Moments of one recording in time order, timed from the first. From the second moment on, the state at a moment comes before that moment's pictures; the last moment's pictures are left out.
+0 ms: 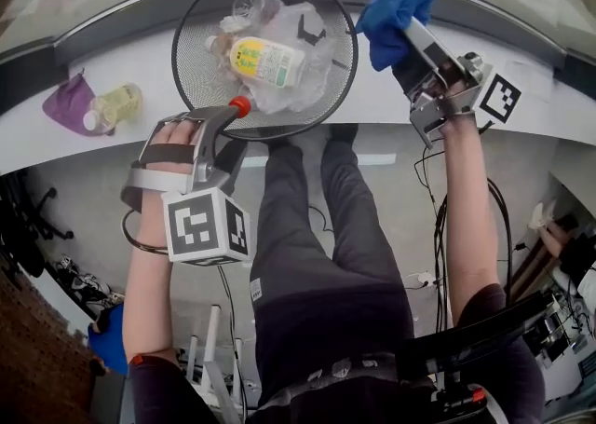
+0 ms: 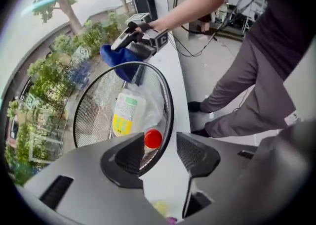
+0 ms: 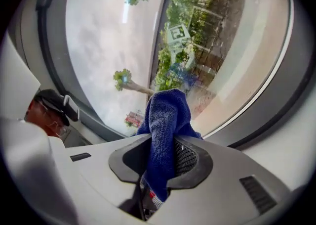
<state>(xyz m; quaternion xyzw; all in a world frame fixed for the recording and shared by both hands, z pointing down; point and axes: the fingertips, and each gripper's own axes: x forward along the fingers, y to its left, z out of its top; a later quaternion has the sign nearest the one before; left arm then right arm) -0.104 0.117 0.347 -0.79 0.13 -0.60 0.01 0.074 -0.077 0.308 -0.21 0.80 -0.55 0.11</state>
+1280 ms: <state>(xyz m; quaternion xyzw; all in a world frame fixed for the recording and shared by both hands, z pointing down) -0.060 0.131 0.314 -0.81 0.15 -0.56 -0.06 0.041 0.040 0.371 -0.20 0.72 -0.66 0.08</state>
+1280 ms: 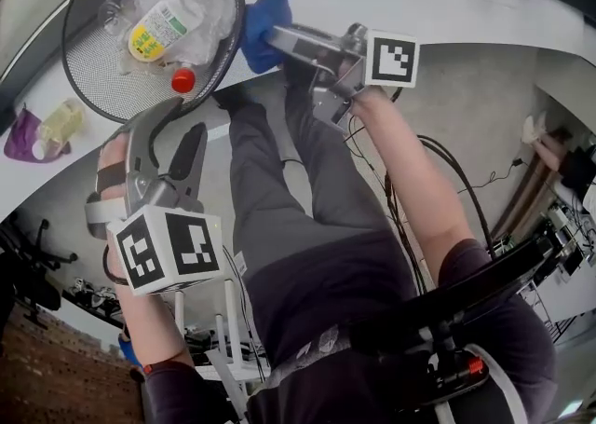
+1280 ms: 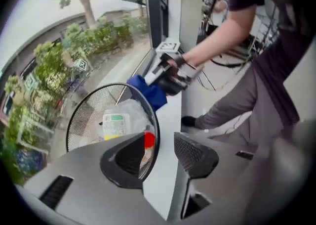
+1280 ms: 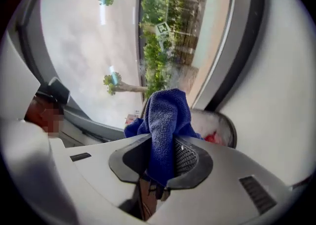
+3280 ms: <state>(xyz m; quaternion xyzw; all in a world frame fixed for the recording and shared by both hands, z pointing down) -0.077 0.117 0.346 -0.76 0.20 -0.61 -0.08 0.002 -0.029 0.369 -0.19 0.72 -0.66 0.08</state>
